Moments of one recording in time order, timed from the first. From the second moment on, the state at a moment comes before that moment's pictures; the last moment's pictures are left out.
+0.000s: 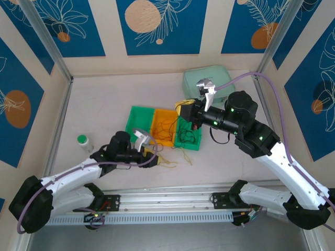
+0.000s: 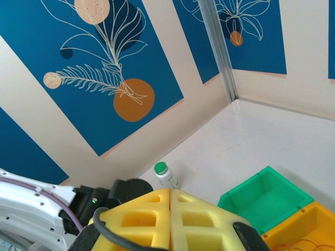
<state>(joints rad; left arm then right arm) -0.70 1.03 0.41 0.06 0.61 -0.44 0.77 0.99 1.31 -0.42 -0.30 0.36</state>
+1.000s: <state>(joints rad) -0.97 1.46 0.53 0.48 0.28 -0.23 0.84 1.06 1.49 -0.39 -0.35 0.42</state>
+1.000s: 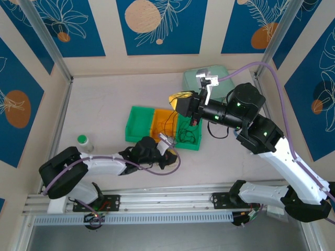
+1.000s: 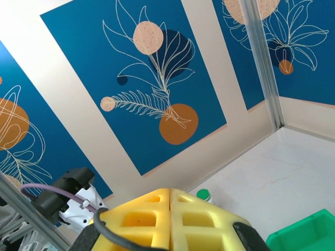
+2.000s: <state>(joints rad) -0.91 0.93 0.49 -0.23 0.10 -0.21 0.61 0.78 1.44 -0.60 0.09 0.22</state>
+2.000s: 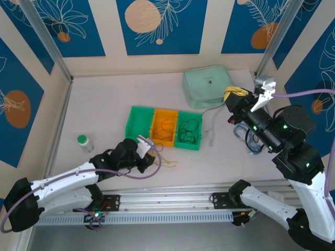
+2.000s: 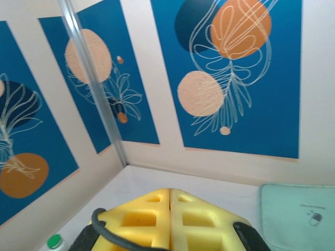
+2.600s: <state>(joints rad) -0.83 0.77 0.66 -0.52 0.06 -0.26 0.41 1.03 1.43 -0.57 -0.13 0.26</state>
